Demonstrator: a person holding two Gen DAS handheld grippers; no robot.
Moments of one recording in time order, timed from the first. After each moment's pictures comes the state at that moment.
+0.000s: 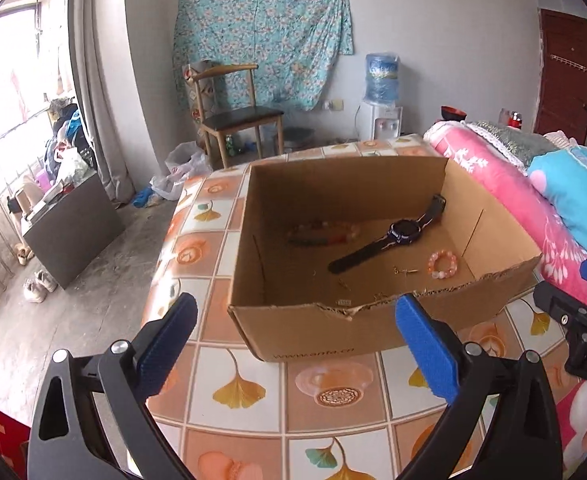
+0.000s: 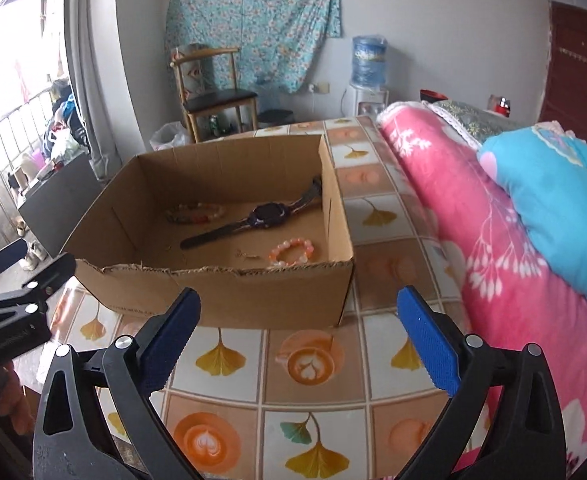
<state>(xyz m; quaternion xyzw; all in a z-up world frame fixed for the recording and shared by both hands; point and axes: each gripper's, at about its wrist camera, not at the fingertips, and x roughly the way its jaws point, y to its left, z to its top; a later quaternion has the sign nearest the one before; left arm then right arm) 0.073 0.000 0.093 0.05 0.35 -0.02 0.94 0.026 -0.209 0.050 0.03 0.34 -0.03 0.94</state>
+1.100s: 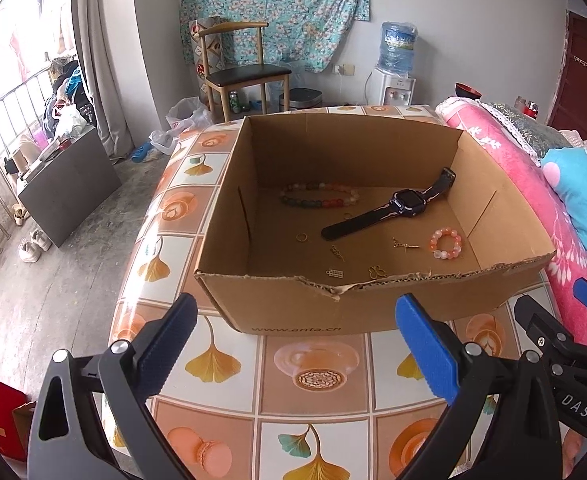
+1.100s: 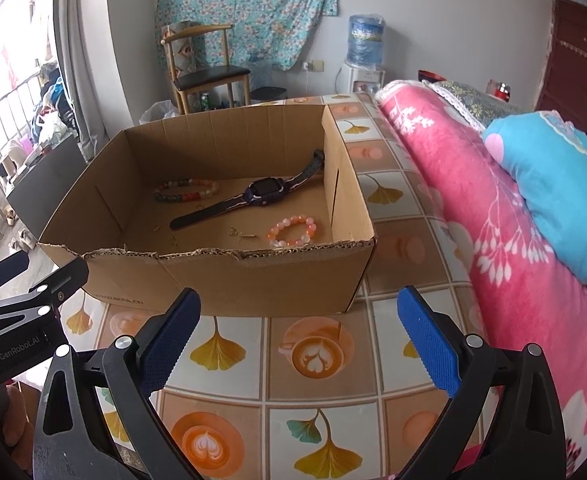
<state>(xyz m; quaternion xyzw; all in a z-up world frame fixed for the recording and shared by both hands) 0.090 -0.009 0.075 0.02 0.42 -0.01 0.91 0.041 -0.196 0.030 0.02 0.37 -0.04 0.93</state>
